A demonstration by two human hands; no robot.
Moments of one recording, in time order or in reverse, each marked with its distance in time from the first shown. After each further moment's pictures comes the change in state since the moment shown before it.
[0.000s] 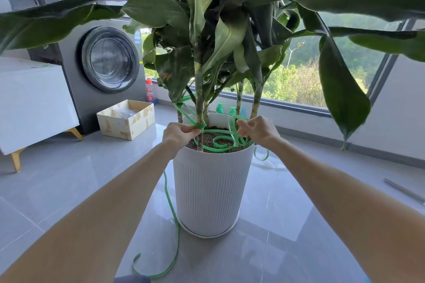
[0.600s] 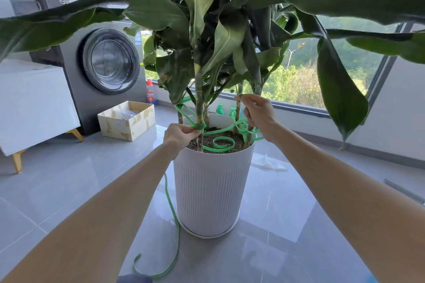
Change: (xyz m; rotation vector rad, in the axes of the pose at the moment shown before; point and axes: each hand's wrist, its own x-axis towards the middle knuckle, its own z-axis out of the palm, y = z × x) left_hand -0.003 0.001 0.000 0.007 0.003 0.004; right_hand 0.000 -0.036 -0.021 0.661 0.087 -0.046
